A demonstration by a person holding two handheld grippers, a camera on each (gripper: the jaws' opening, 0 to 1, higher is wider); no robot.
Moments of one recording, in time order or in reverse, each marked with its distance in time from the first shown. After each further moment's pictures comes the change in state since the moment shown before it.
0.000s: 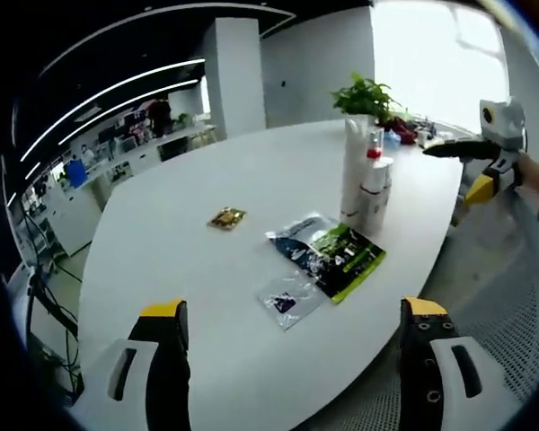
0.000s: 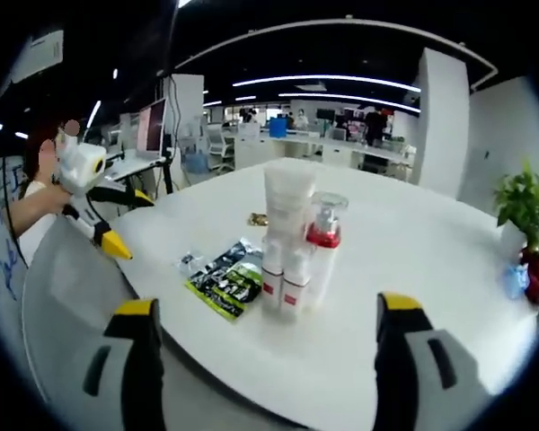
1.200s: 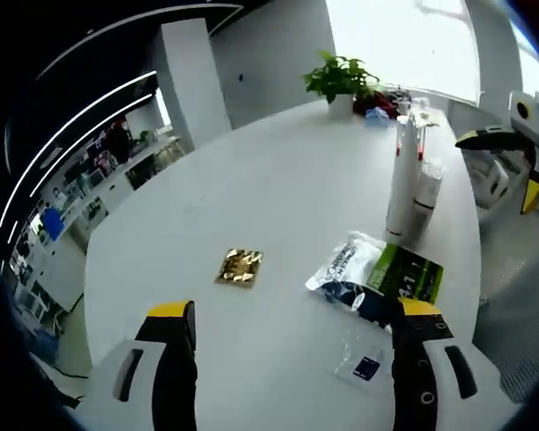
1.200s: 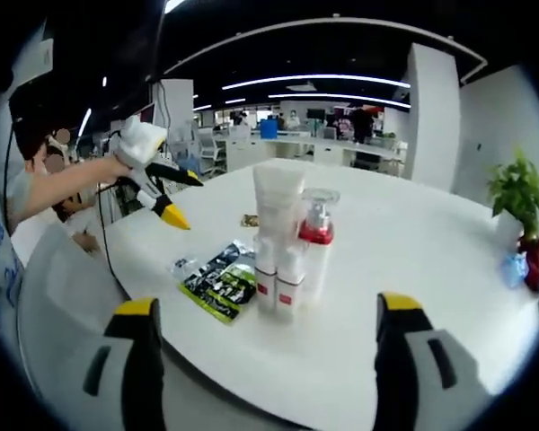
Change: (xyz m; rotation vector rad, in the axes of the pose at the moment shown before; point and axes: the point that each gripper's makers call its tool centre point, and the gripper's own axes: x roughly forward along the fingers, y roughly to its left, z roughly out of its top) left arm 0.095 0.054 0.075 0.248 0.059 -0.111; right arm 0.005 -0.003 -0.003 0.031 -0.002 -0.036
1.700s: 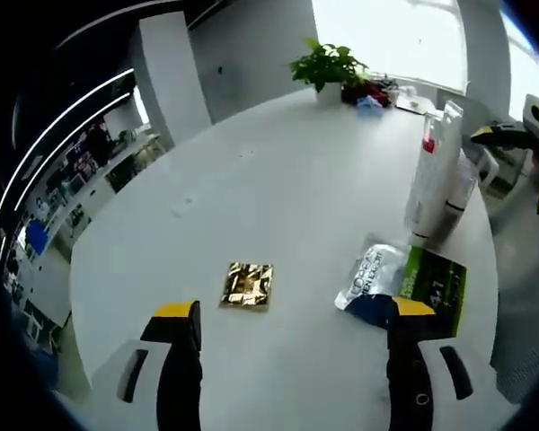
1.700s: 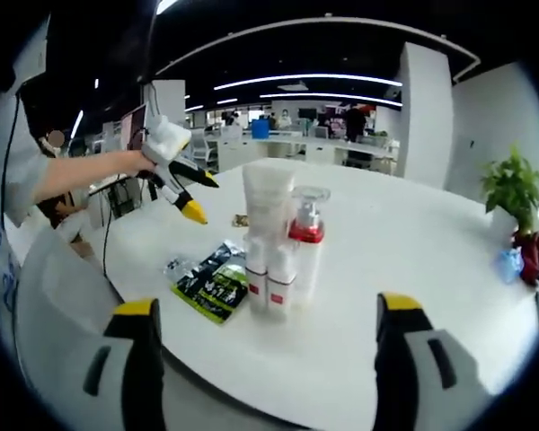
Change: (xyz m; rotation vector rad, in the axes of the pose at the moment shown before) left arm 0.049 0.032 0.009 0.041 0.051 -0.082; right arm 0.000 -0.008 -0.001 0.016 0.005 -0.042
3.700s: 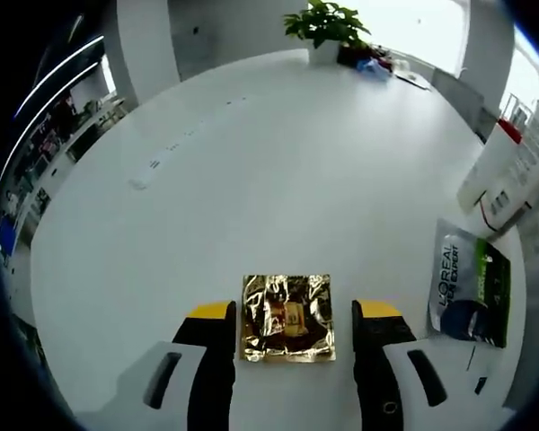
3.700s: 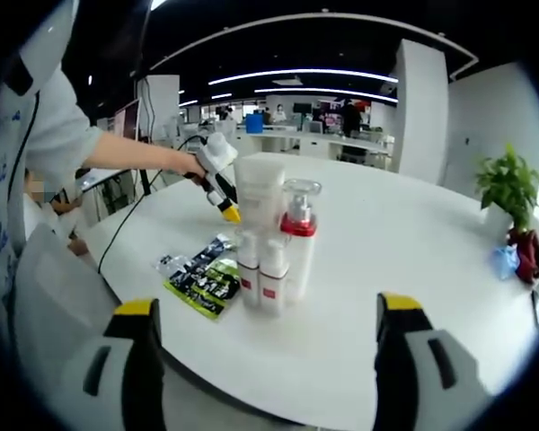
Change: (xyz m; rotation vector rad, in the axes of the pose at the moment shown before) left arm 0.103 0.044 -0.021 -0.019 0.182 -0.174; right arm 0.001 -0.006 -0.006 0.002 0.029 -0.027
